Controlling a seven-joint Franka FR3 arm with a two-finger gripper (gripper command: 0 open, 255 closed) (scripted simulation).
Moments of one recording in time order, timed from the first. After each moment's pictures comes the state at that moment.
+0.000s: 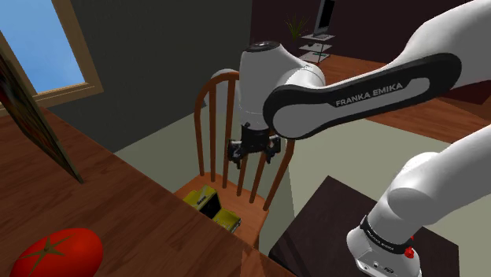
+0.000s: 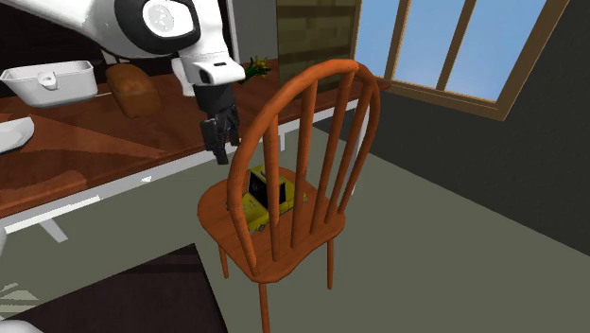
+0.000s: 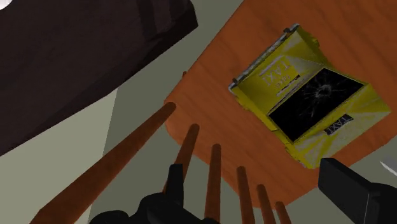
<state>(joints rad) -0.14 -0.39 0.64 -2.38 0.13 2.05 0.99</state>
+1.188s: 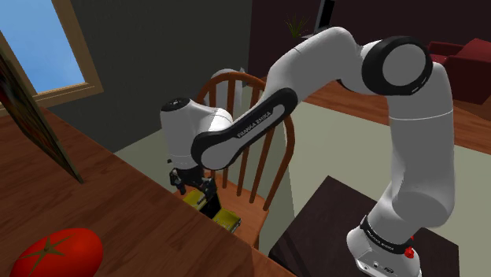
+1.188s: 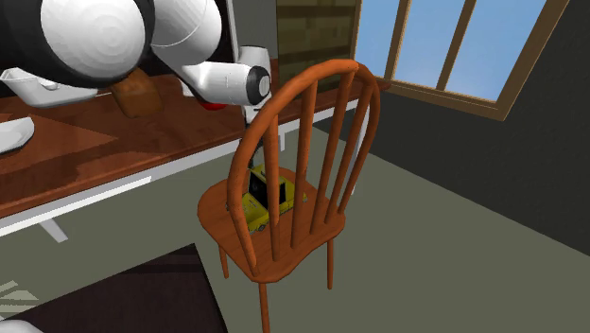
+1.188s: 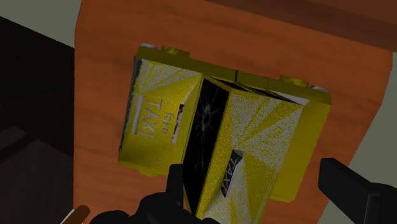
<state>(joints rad) -0.03 0.50 0.69 -1.86 -0.38 2.16 1.98</state>
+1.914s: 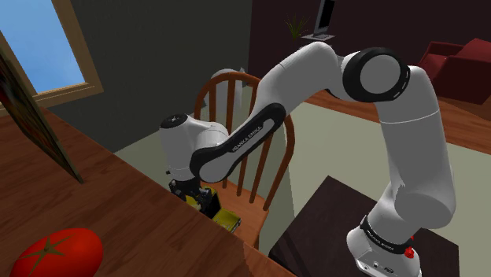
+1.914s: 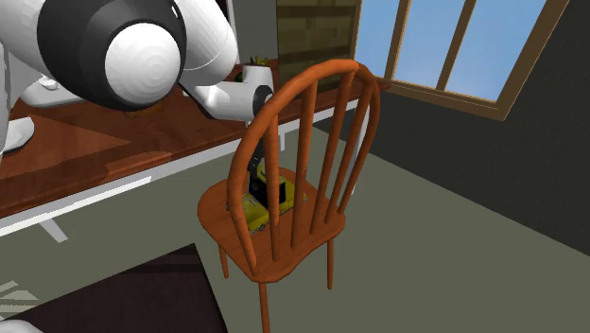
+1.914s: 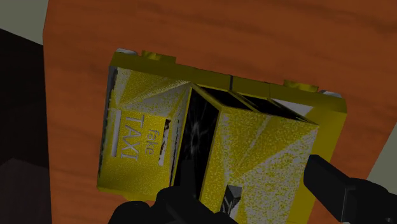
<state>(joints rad) 0.02 0.60 0.64 -1.83 -0.44 2.22 2.04</state>
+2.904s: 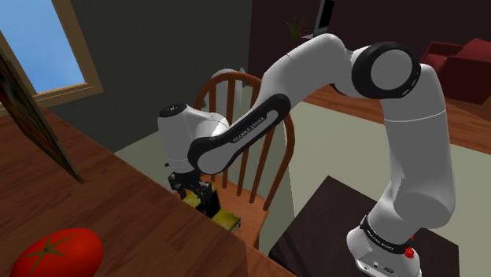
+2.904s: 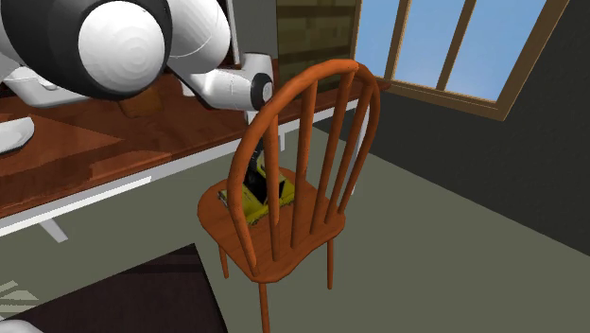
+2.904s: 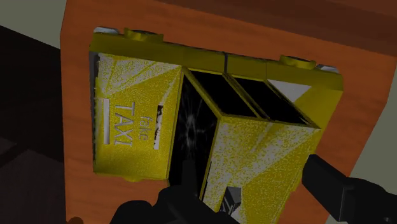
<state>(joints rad) 0.00 0.55 0.67 -1.83 -0.40 2.17 2.01</state>
